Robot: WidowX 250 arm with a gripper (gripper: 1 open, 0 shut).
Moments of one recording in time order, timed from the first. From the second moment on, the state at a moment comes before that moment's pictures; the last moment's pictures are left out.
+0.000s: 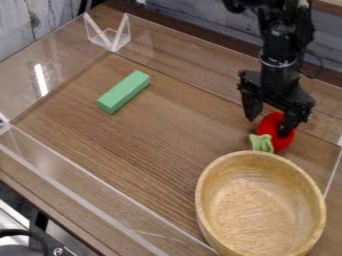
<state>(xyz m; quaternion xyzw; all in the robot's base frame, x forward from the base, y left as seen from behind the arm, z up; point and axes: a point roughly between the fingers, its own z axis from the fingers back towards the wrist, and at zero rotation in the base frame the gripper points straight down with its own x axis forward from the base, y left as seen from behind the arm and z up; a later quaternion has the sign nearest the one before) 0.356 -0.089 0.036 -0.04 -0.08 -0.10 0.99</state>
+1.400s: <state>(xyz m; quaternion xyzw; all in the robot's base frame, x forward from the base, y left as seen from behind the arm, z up) 0.358 -0.014 0.047 -0.02 -0.08 -0.05 0.99</state>
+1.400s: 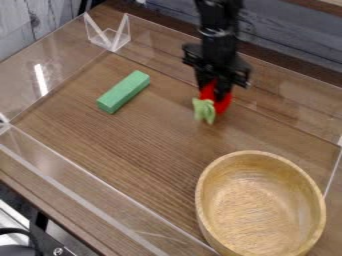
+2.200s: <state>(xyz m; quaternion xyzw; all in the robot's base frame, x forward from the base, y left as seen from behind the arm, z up) 0.355 -0.015 0.054 -0.02 -0.09 -0.06 0.99</state>
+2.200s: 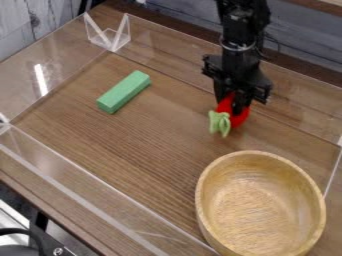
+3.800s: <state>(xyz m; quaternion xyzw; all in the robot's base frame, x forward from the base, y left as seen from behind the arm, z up) 0.339 -0.001 0.053 0.01 -0.10 -0.06 0.99</state>
